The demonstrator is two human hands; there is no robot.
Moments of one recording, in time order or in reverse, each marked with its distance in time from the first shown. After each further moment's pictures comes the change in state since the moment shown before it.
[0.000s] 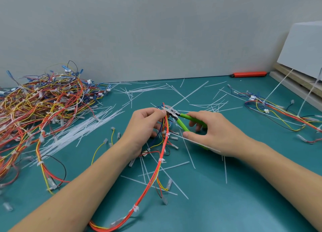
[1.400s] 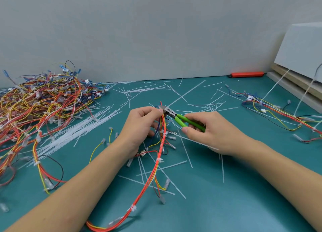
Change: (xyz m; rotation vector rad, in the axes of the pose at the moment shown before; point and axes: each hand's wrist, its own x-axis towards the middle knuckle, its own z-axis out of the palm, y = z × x) left_hand 0.002 0.000 -0.003 0.020 0.013 0.033; right_hand 0.002 0.001 0.000 0.102 -0.003 -0.083
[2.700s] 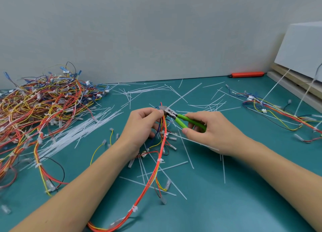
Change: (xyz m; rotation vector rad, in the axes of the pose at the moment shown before) left_hand 0.001 -0.002 0.000 0.011 0.010 -0.009; right_hand 0.000 -0.001 0.003 -0.015 0.053 0.042
